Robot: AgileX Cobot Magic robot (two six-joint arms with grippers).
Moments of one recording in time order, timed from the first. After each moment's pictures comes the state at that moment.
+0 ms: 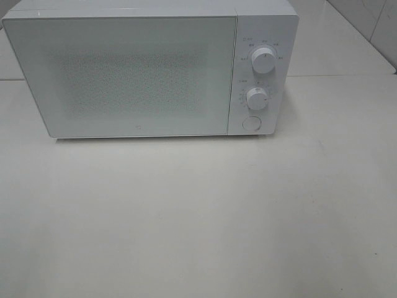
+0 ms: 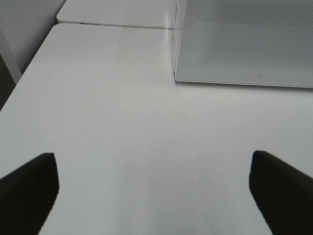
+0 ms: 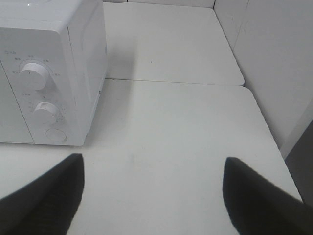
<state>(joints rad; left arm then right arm) 0.06 0.00 -0.50 -0.06 1.04 0.01 0.10 0.52 -0.55 -0.17 0.45 0.18</state>
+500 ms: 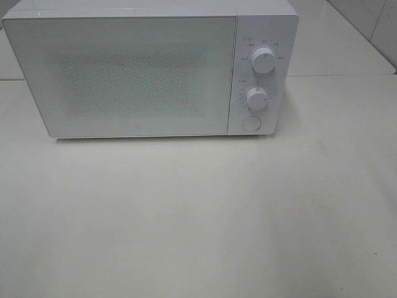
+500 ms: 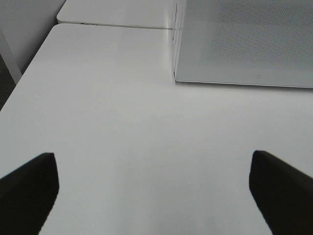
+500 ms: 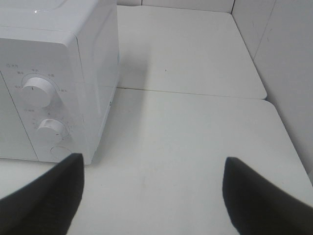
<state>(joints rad) 0.06 0.00 -0.50 -0.06 1.04 0.01 0.10 0.77 -0.55 -0.17 0.19 0.18</state>
